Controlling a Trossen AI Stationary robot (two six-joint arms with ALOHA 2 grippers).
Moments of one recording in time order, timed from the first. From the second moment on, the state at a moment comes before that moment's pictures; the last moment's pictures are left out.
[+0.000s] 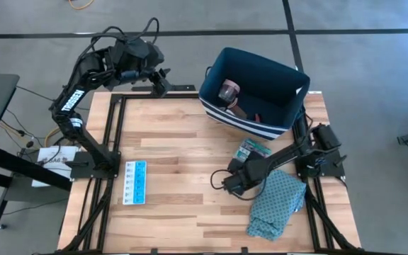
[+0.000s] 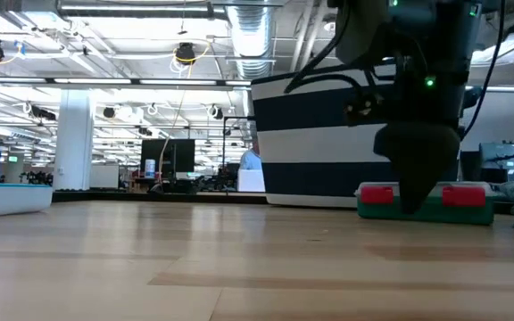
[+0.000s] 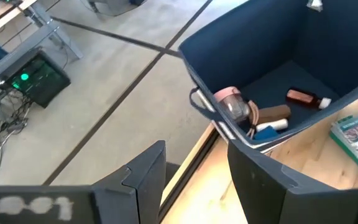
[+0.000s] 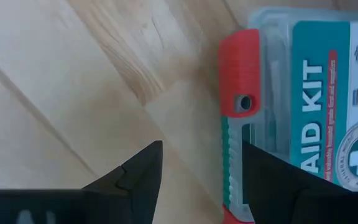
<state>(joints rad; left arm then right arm) 0.37 1.62 2.35 -1.33 -0.41 0.06 0.34 1.86 1.13 -0.92 0.32 0.88</state>
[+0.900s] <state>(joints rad) 0.37 1.62 2.35 -1.33 -0.43 0.04 0.31 1.88 1.20 -1.16 0.23 0.75</state>
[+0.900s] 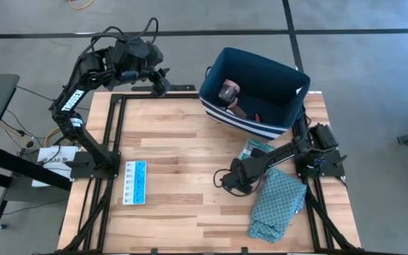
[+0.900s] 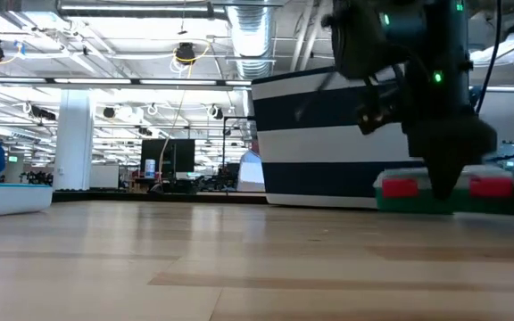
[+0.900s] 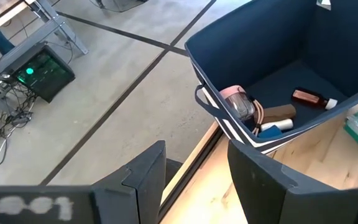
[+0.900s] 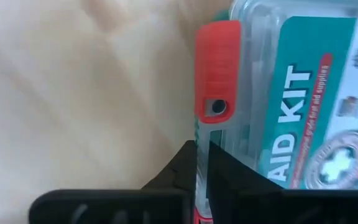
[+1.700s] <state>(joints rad) 0.36 1.62 2.35 -1.56 -0.54 0.00 0.38 1.79 2.10 -1.58 0.76 0.42</state>
